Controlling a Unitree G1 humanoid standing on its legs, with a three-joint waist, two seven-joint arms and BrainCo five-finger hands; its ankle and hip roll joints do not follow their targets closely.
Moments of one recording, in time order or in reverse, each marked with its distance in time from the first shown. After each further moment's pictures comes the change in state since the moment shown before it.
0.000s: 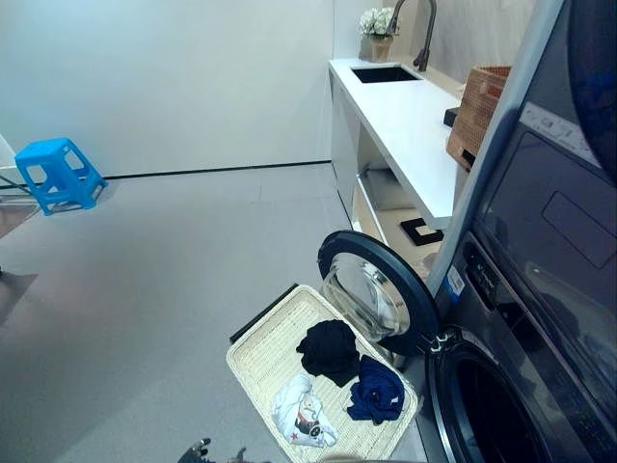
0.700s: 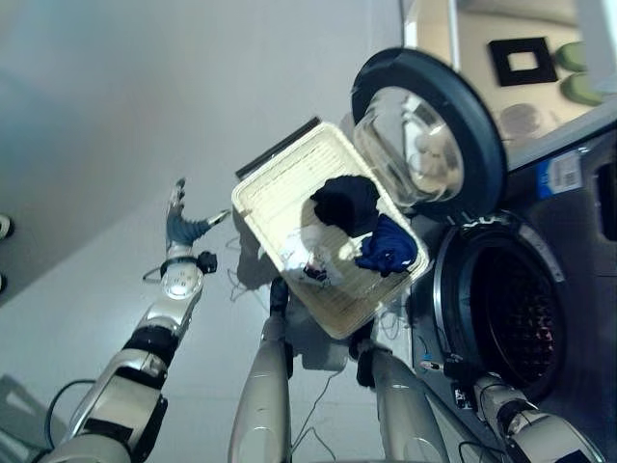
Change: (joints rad) left arm -0.549 0.257 -0.026 -0.445 0.075 -0.157 0.414; right arm -0.282 -0.019 0.062 -0.039 0.190 -0.006 -0.035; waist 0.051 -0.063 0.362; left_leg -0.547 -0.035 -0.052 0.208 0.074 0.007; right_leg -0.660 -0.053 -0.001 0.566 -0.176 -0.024
